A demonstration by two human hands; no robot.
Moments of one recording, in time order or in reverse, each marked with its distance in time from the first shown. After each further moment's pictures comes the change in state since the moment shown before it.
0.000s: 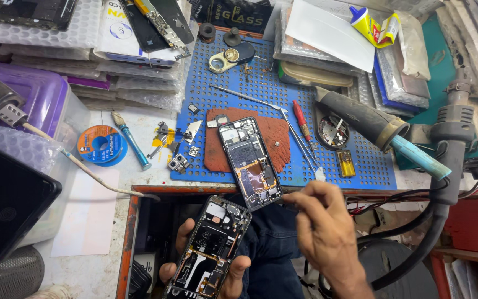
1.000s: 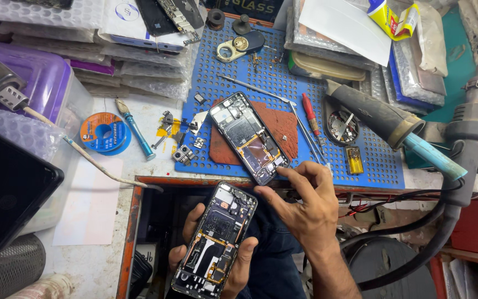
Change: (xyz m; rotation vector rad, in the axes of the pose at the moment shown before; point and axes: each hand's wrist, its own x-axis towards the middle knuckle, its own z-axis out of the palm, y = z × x) left_hand 0.022 -0.020 0.012 2.833 0.202 0.441; right_hand 0.018 0.005 0.045 -0.099 0.135 -0.097
